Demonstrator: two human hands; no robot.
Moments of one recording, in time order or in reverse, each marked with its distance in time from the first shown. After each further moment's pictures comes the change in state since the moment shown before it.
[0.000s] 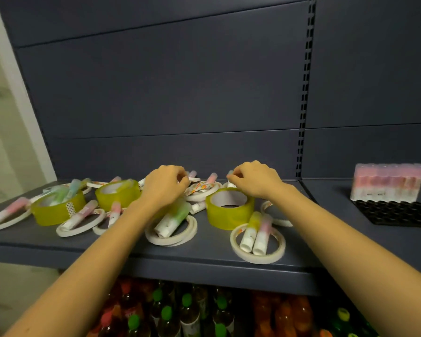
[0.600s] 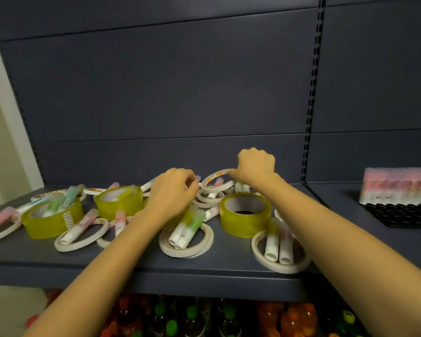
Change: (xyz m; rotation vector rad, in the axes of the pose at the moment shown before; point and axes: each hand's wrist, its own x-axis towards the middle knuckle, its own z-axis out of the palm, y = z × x) left_hand 0.000 -0.020 -0.001 -0.096 0.072 0.136; right_hand 0.045 -0.045 0.000 -0.305 0.133 0.210
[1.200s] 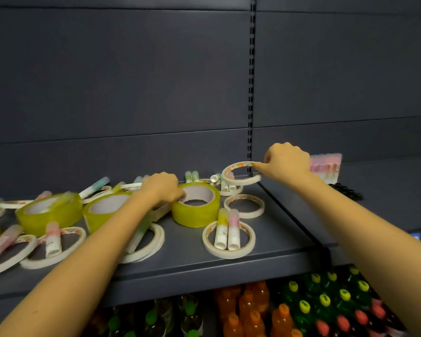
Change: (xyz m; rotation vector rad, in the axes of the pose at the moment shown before) left_hand 0.046 0.056 0.048 0.233 -0.589 0.003; right_hand -0.060 0.138 -0.031 -0.072 0.132 0.302
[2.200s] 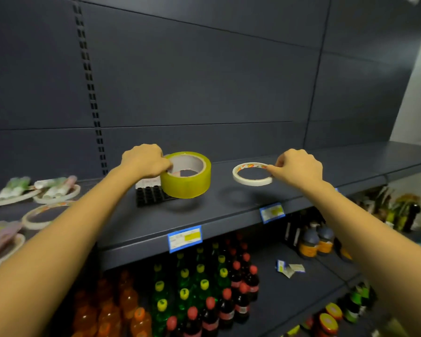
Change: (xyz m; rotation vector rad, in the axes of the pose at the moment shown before) left_hand 0.001 0.350 -0.049 -0.288 0.139 0.212; right_hand -0.050 0.388 -0.099 -0.041 0.016 0.281
